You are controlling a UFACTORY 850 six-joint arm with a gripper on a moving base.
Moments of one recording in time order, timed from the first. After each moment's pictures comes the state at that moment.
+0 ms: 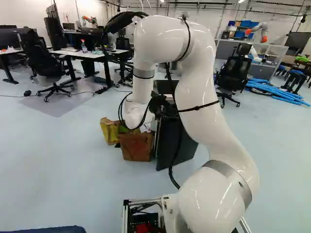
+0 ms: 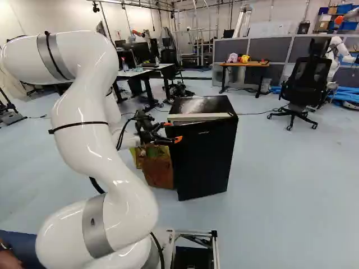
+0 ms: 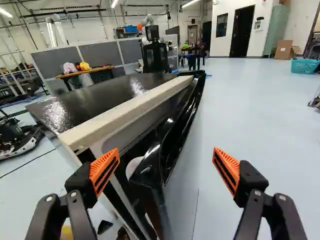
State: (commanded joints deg) arm 27.2 -37.1 -43.8 83.1 78.6 0.0
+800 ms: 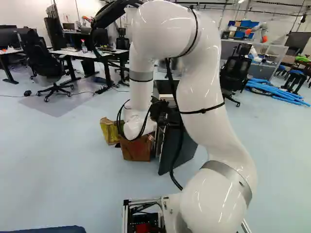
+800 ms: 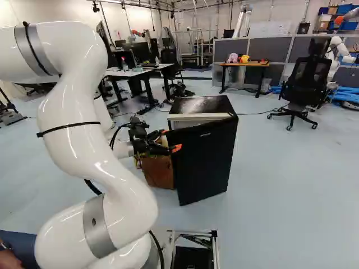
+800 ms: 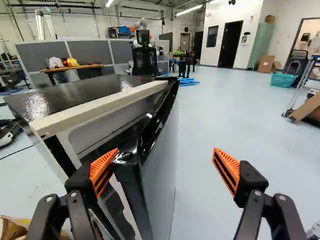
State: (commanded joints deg) arm 32.7 -32.5 -33.6 91.1 81.6 0.0
